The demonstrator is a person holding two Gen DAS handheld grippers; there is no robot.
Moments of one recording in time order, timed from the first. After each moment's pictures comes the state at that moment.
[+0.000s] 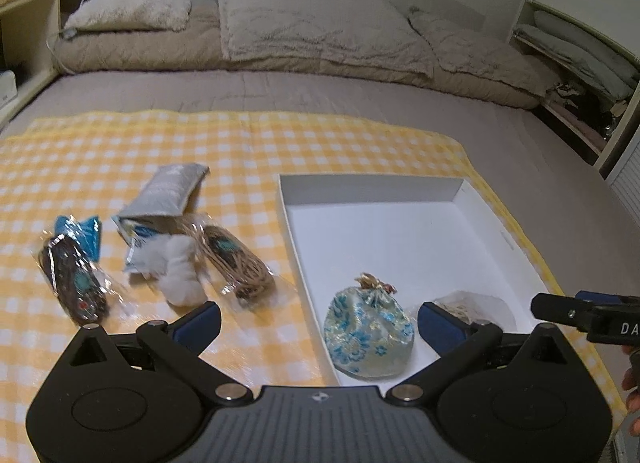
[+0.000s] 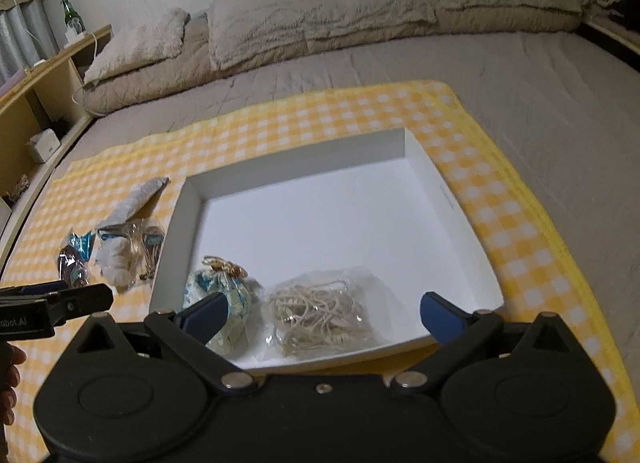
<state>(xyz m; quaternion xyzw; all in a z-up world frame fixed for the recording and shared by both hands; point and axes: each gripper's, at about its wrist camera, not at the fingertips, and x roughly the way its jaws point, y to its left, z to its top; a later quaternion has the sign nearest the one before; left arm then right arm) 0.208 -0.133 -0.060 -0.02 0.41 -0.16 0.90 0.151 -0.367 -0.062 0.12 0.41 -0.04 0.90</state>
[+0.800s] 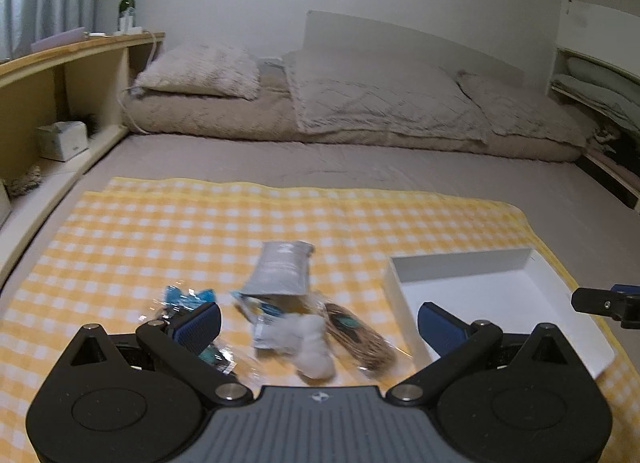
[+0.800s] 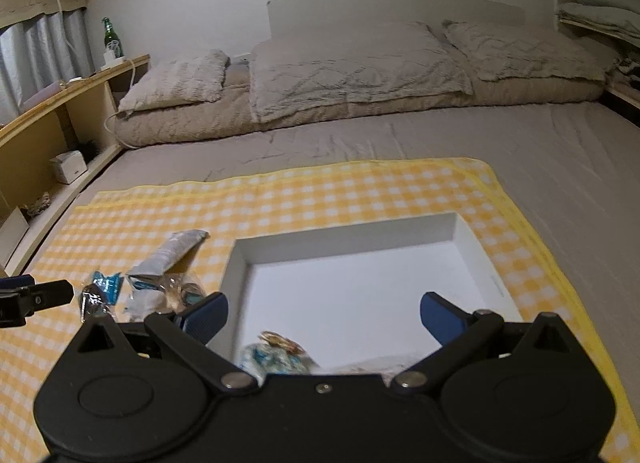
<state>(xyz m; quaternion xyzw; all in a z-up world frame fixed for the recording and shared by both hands) 0.219 -0.039 -0.025 -0.01 0.32 -0.09 0.94 0.184 -0.303 -0.032 0.08 0.33 -0.01 0.94</state>
